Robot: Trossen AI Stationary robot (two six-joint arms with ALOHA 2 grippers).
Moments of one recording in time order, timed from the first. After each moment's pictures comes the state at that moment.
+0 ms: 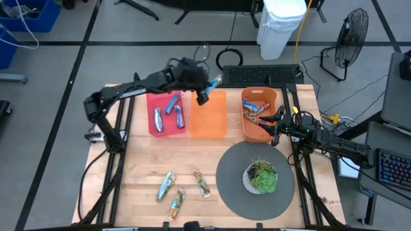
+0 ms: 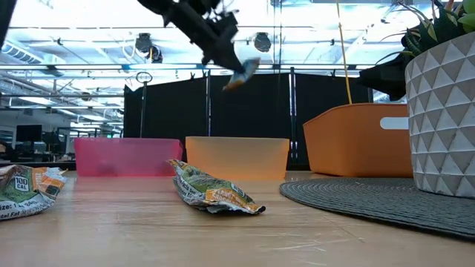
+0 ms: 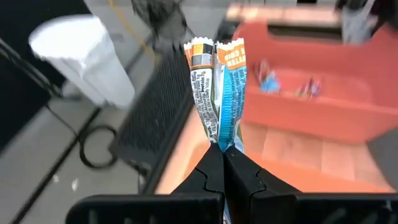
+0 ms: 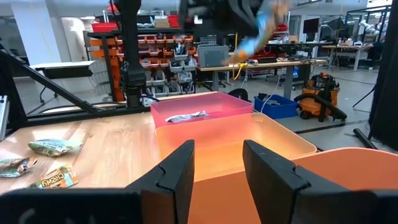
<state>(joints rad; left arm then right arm) 0.45 1.70 1.51 -0.36 0.02 0.20 -0.33 0.02 0.02 0.04 -0.05 0.04</state>
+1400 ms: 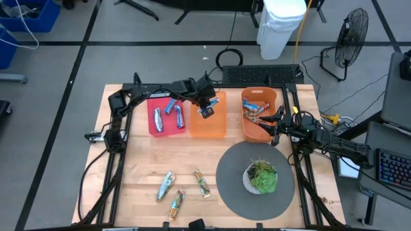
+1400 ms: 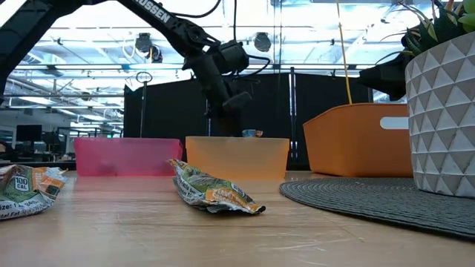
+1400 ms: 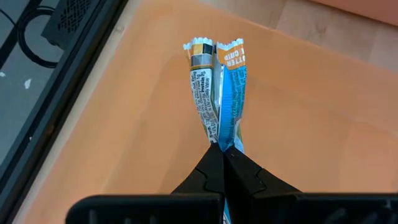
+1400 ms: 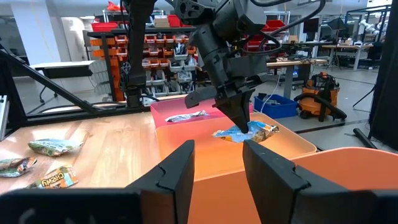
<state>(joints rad) 0.44 2.01 1.55 -0.53 0.02 0.07 -0.33 0.02 0.02 0.04 -0.05 0.04</state>
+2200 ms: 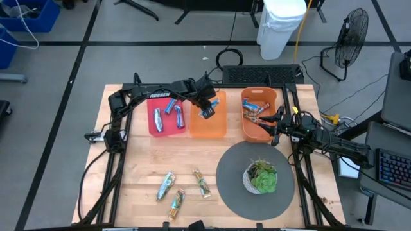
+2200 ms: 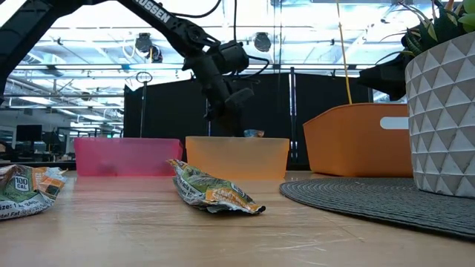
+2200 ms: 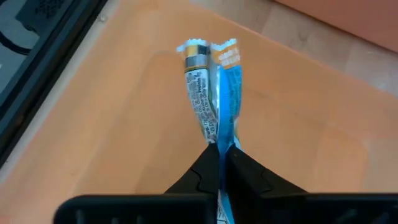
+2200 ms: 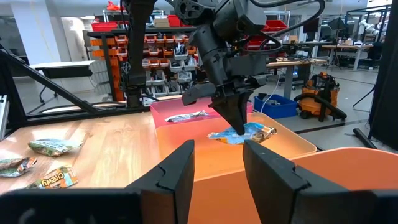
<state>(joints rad) 0.44 2.01 1.55 -0.53 0.08 -0.01 -0.33 0.02 0.02 0.04 -0.05 0.04</state>
